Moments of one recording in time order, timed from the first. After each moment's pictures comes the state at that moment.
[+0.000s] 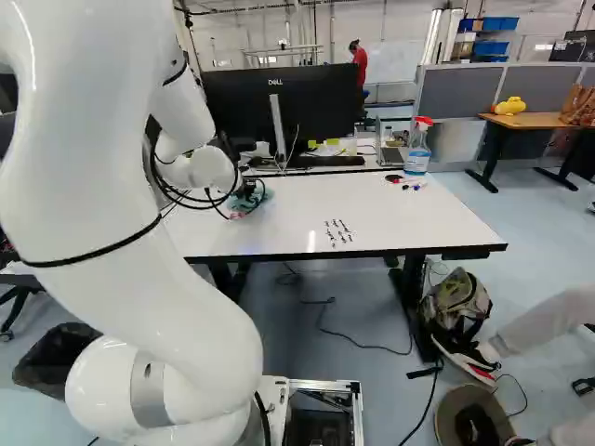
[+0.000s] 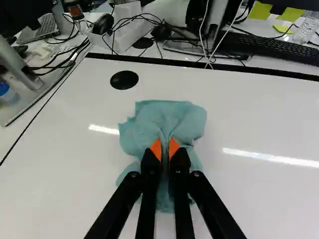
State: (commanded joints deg) arm 12.2 -5.6 -38.6 0.0 18.6 0.0
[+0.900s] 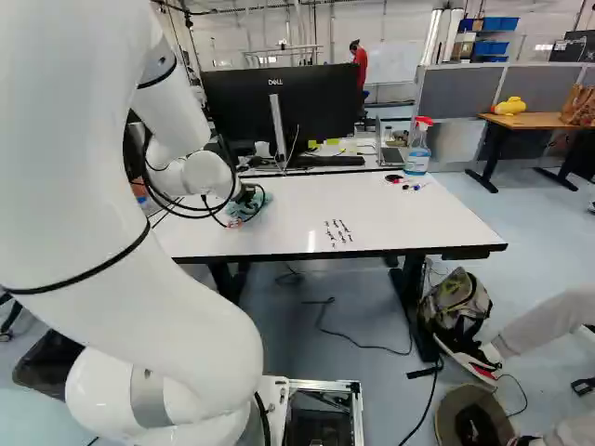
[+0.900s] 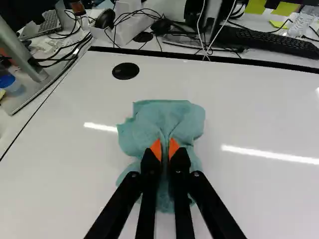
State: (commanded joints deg) arm 11.9 -1.2 -33.9 0.0 18.6 0.0
